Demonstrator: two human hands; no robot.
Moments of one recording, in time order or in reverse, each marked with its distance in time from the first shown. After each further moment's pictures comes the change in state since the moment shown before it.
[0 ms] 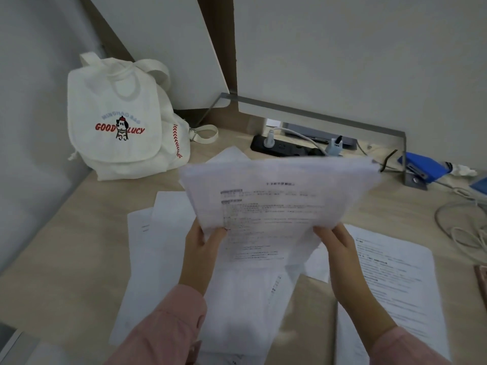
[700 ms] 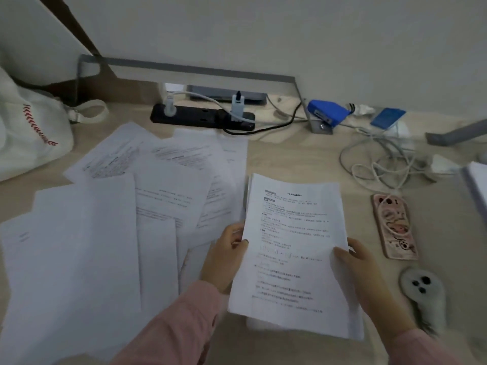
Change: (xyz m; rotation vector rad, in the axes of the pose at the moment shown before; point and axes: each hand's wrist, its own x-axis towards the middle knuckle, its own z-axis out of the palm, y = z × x) left_hand -0.066 -0.078 0.178 0.357 -0.496 -0.420; right_hand -0.040 0.081 -0.222 -0.185 0.375 0.432
